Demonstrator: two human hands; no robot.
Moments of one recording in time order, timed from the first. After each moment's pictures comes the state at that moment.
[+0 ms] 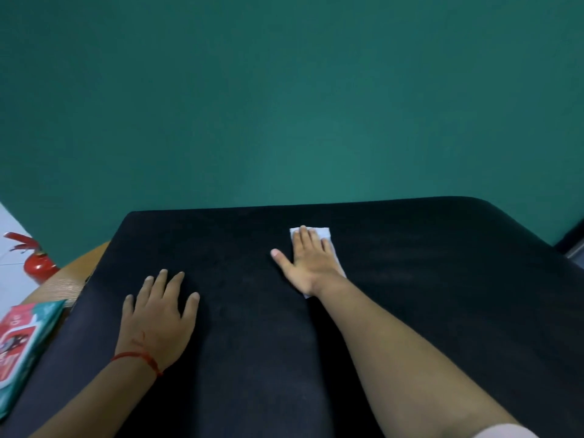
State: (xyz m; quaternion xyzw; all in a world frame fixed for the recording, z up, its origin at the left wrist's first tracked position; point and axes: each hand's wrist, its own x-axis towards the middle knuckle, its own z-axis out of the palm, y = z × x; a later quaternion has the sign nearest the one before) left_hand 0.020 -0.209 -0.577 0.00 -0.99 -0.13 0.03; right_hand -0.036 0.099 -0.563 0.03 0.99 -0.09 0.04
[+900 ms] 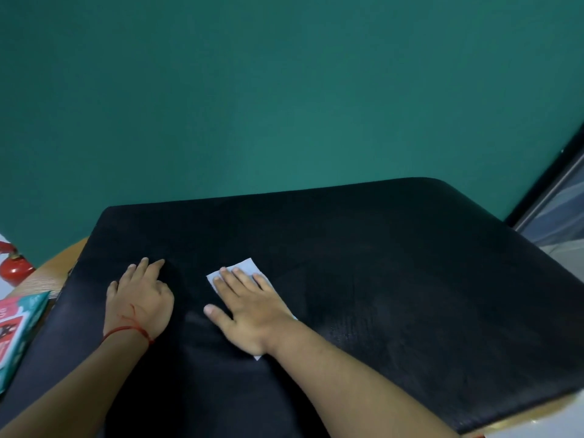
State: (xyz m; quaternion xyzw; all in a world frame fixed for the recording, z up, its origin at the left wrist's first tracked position) left_hand 0.021 -0.207 -0.574 0.01 -0.99 -0.16 0.05; right_hand 0.101 0.018 -0.569 -0.14 0.97 -0.17 0.05
